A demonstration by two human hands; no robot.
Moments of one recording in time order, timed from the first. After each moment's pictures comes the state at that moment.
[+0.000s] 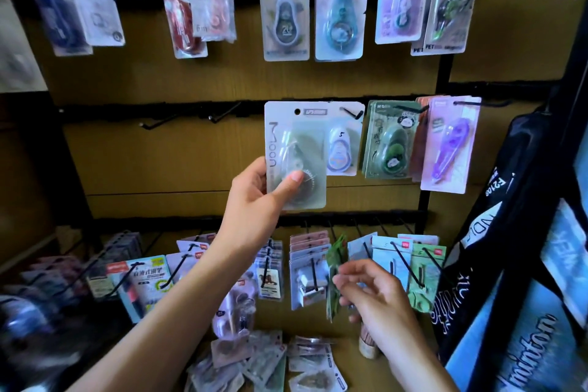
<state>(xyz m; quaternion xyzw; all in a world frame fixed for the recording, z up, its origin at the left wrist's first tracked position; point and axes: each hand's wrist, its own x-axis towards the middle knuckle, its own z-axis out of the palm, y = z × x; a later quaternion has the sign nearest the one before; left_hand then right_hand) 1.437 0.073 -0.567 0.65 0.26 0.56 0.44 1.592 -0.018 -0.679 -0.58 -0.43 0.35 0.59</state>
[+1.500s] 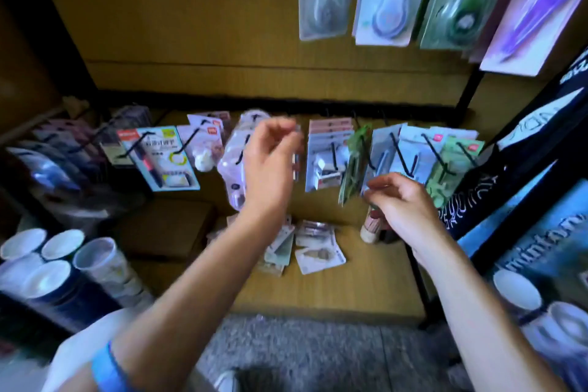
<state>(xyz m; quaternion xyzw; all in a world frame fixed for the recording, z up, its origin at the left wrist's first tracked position) 1.439 0.061 -0.700 0.47 0.41 0.61 0.49 1.616 0.006 -0.744 -0.67 -0.44 0.32 0.50</state>
